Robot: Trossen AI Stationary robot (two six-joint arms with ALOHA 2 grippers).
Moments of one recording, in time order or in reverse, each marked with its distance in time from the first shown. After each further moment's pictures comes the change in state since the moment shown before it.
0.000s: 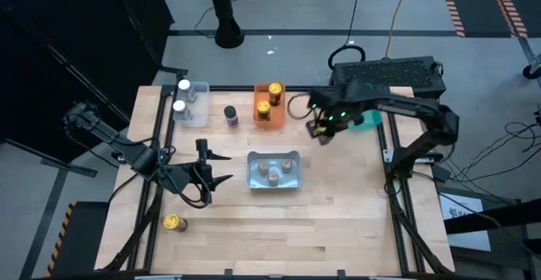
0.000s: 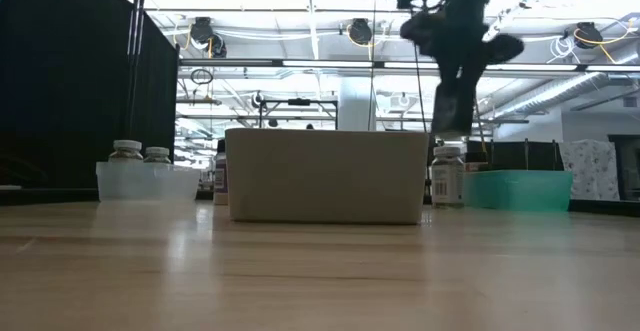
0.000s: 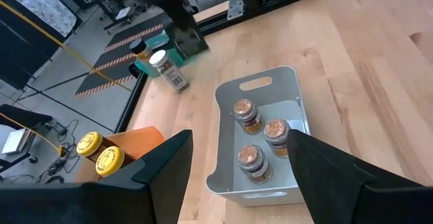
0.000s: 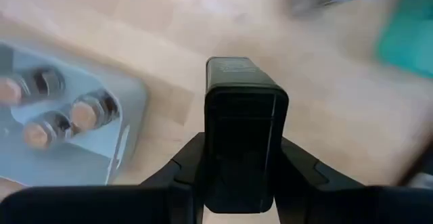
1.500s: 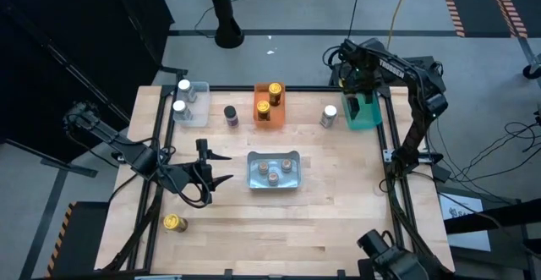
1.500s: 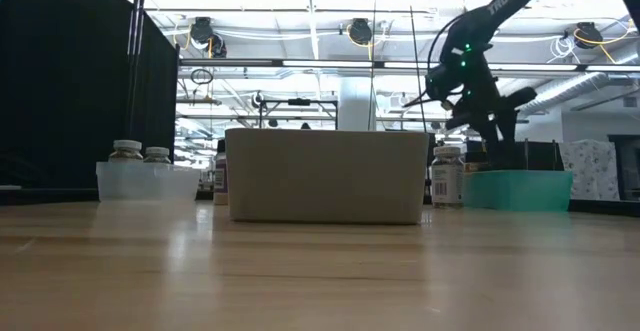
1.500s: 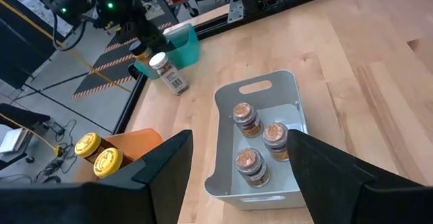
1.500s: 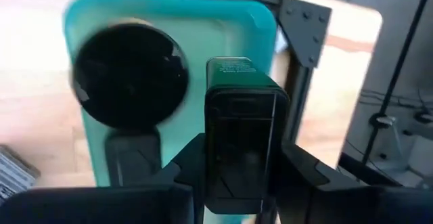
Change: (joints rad) left arm 0.000 0.000 0.000 0.014 0.000 -0.007; right arm -0.693 0.241 0.050 -0.061 0.354 -0.444
